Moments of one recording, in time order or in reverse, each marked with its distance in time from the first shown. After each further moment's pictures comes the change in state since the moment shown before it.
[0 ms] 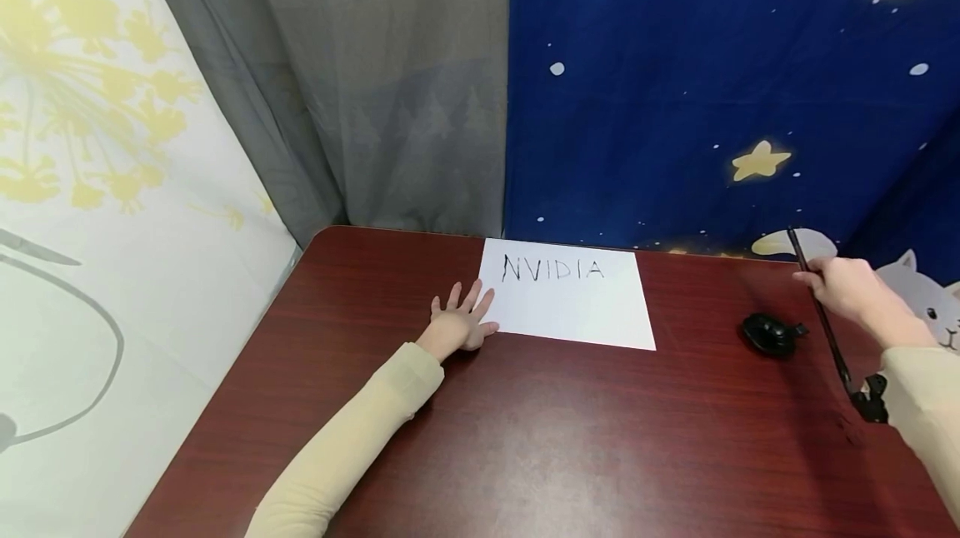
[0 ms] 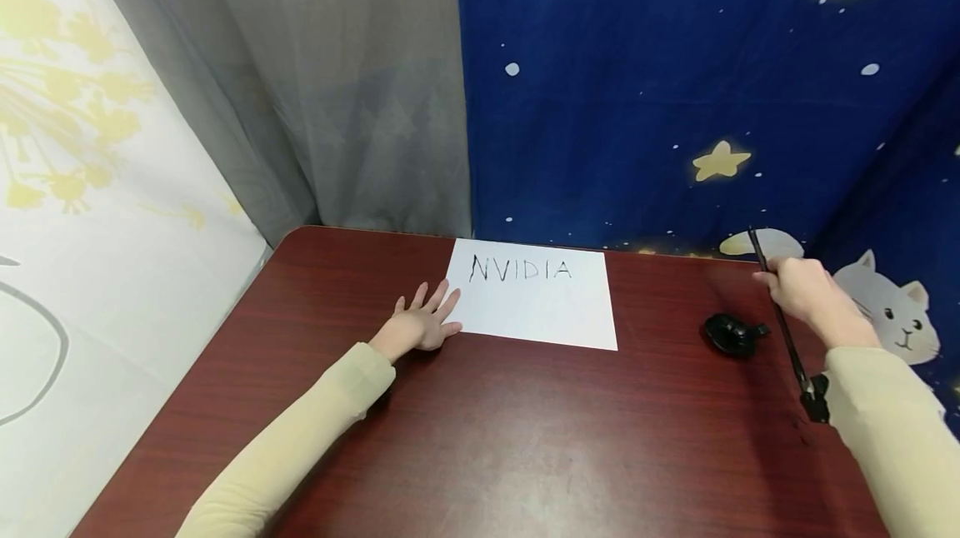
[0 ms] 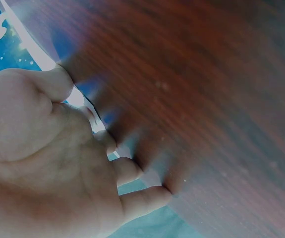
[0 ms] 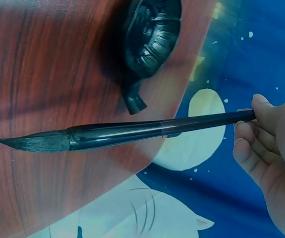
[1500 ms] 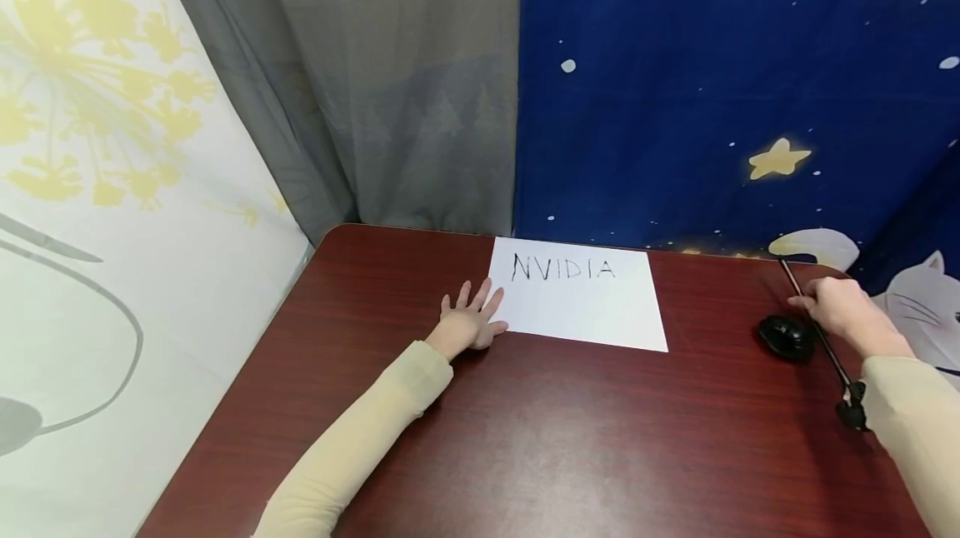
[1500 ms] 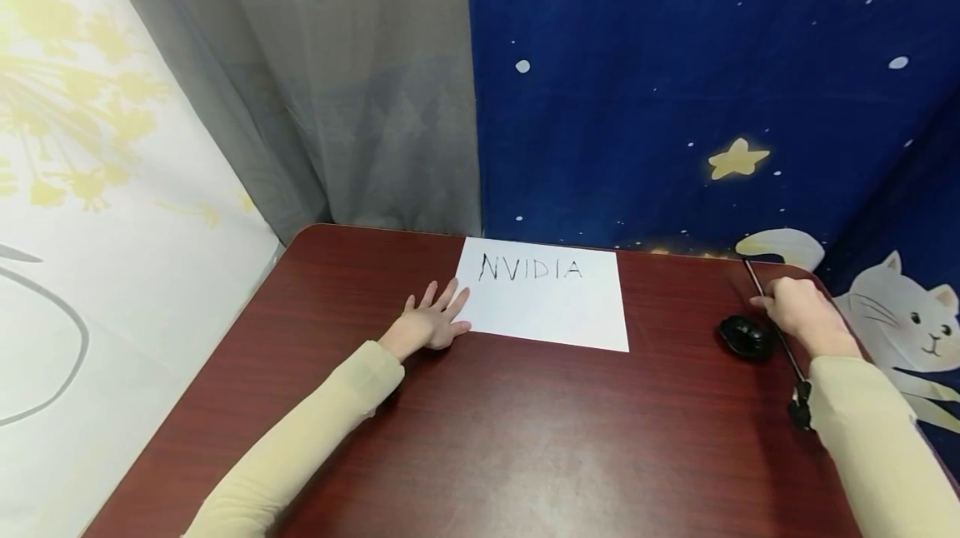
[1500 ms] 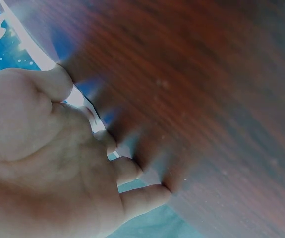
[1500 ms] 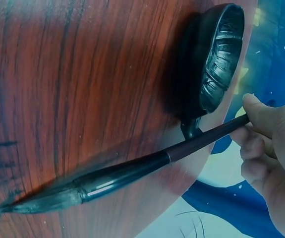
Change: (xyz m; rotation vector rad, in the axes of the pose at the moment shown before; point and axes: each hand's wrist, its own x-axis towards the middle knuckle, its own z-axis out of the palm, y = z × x) left_hand 0.012 -0.002 0.004 0.025 -0.033 -0.025; right_hand -0.001 0.008 0.046 0.074 -0.164 0.099
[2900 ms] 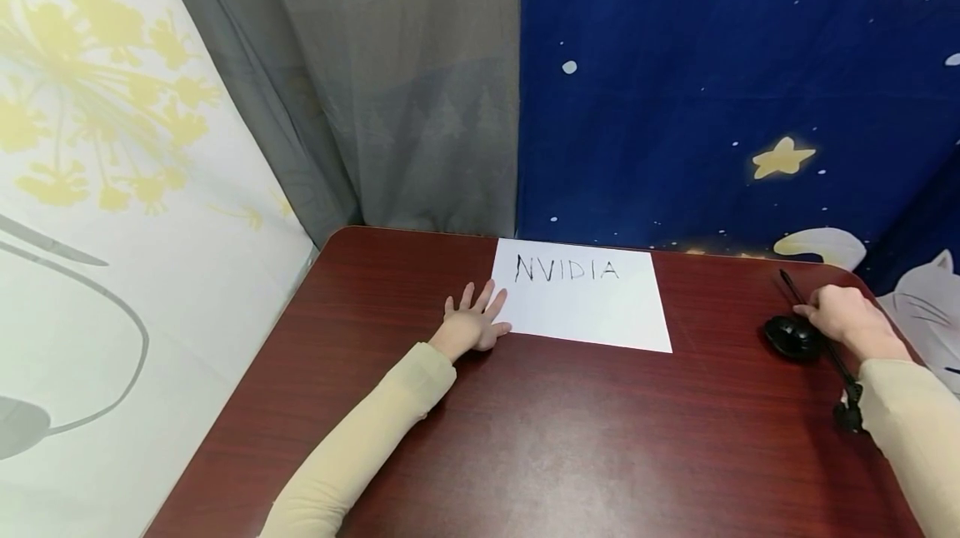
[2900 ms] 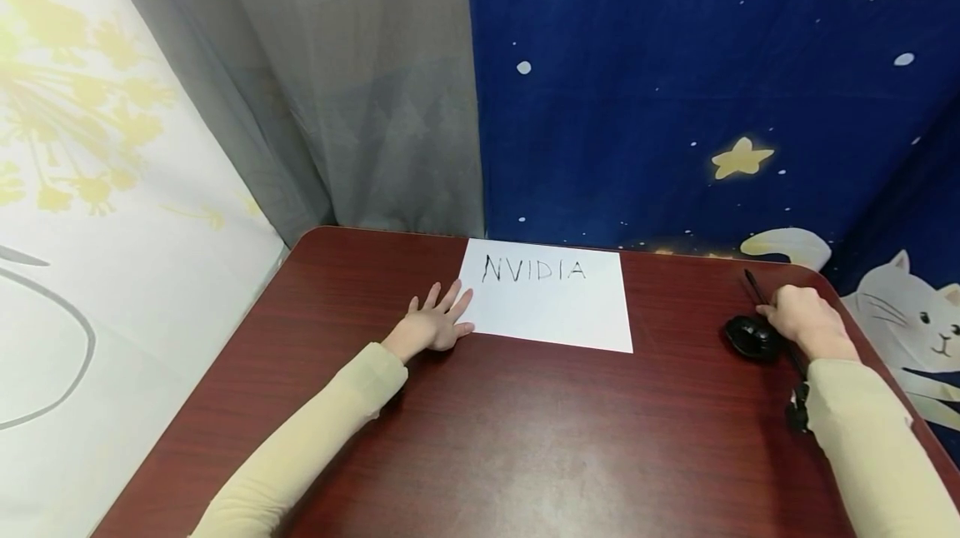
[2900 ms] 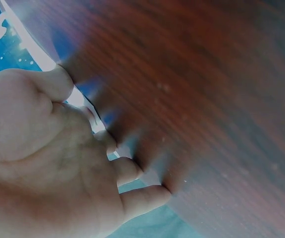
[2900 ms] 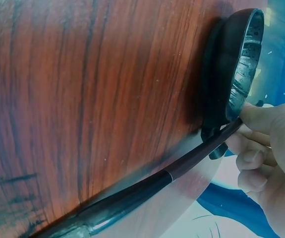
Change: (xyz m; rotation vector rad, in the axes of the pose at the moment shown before) left_hand -0.001 0.002 0.000 0.011 0.006 -0.004; right_hand -0.003 0.006 0.008 0.040 -0.131 0.127
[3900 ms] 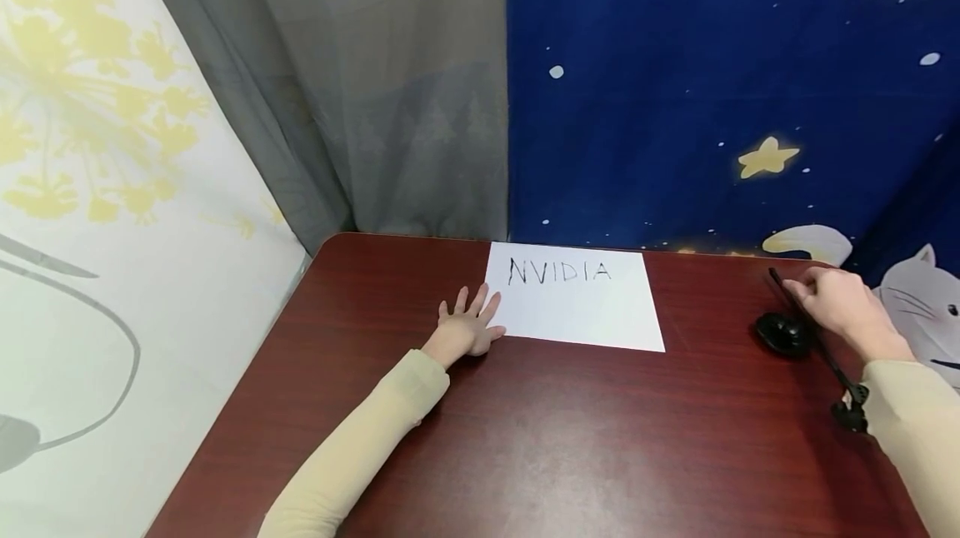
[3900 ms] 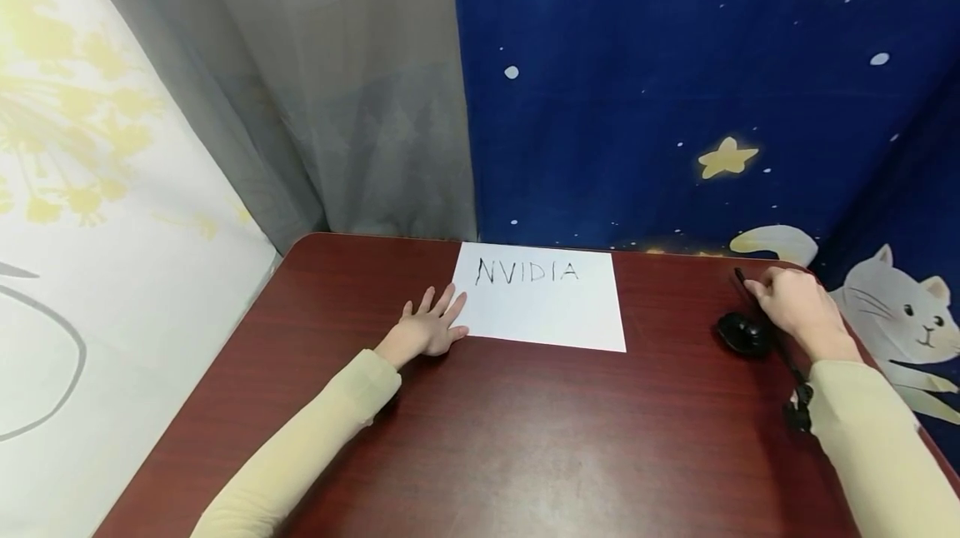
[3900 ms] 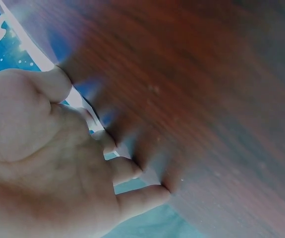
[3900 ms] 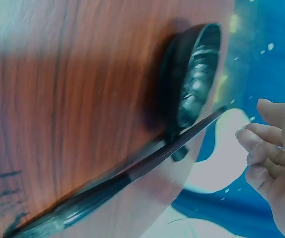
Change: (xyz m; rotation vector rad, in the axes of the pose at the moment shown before) left_hand -0.013 0.002 -0.001 -0.002 0.065 0.024; right_hand -0.011 -0.019 -0.016 0.030 0.281 -0.086
